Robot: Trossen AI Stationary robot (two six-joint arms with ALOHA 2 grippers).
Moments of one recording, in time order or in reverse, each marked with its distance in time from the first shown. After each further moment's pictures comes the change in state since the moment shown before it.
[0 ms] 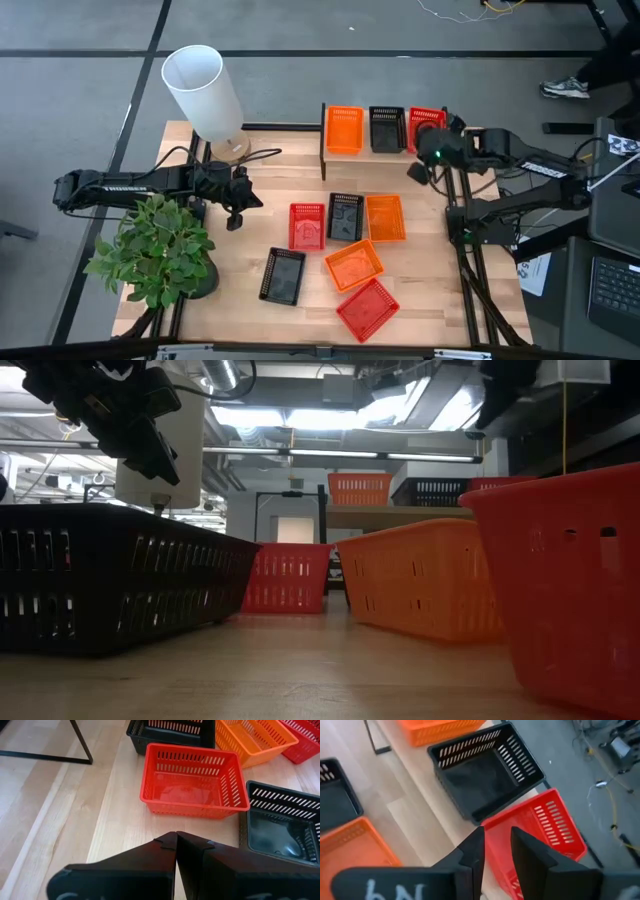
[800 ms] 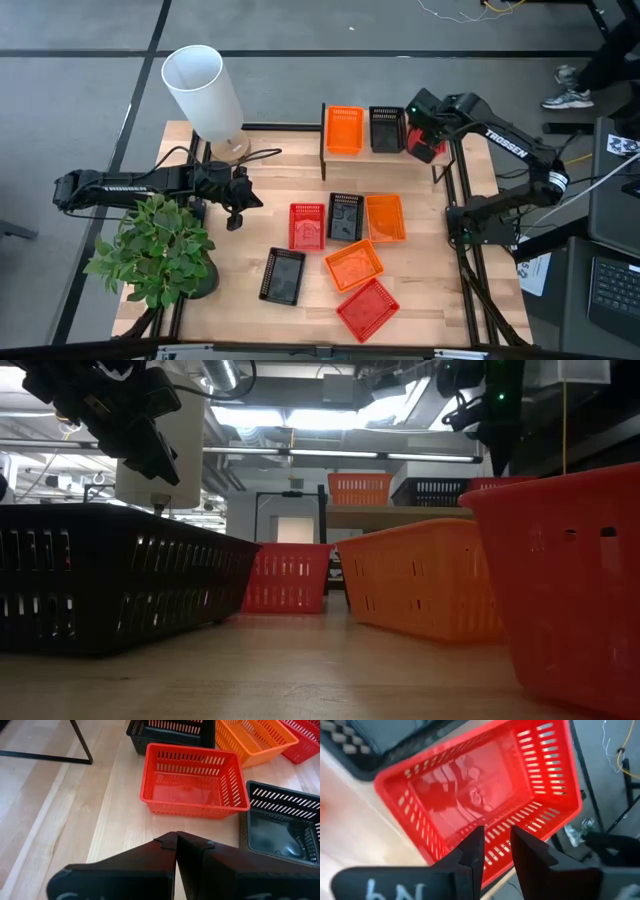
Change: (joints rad) left arm 0.000 0.000 0.000 0.000 0.000 0.001; right arm -0.443 0.257 0.083 -0.178 -0.153 -0.279
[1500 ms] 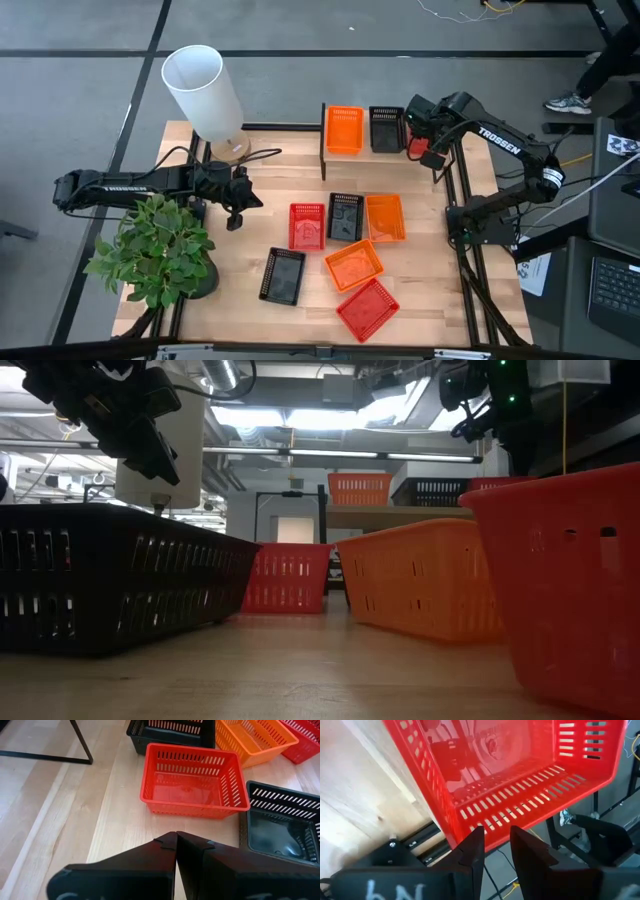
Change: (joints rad) left arm 0.000 0.000 0.000 0.000 0.000 0.000; right arm -0.001 0.037 0.000 -0.172 0.000 -0.042
